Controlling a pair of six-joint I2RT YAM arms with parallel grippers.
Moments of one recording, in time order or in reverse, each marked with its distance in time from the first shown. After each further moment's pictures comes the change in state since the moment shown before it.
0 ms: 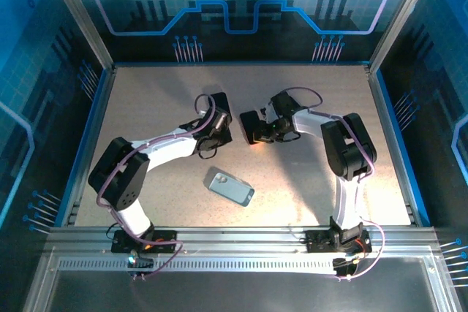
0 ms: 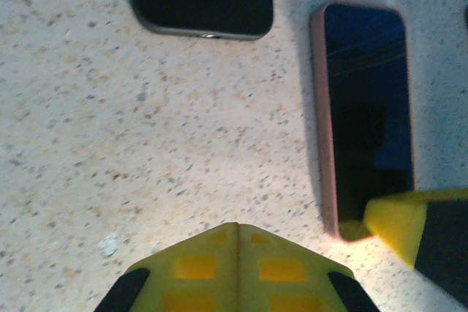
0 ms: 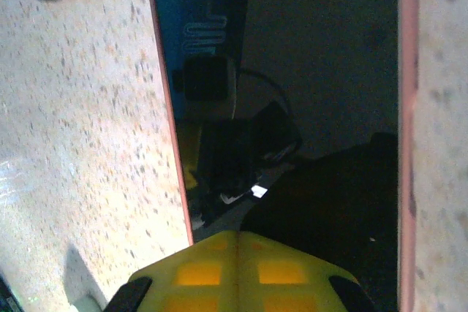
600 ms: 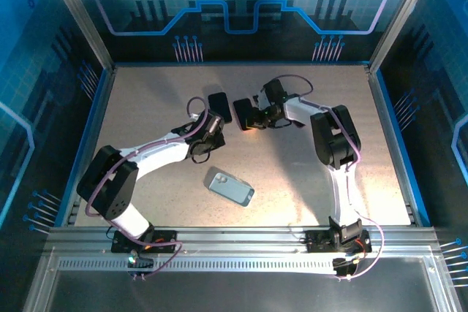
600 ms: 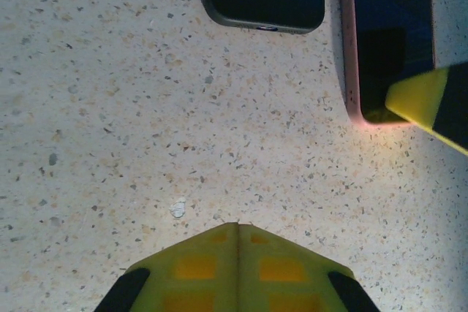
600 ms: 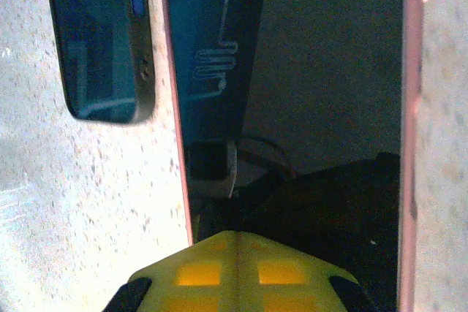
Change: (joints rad) left arm 0.009 -0.098 -0.066 -0.057 -0.039 0.000; right arm 0.000 0.201 0.305 -0.055 -0.003 -0.025
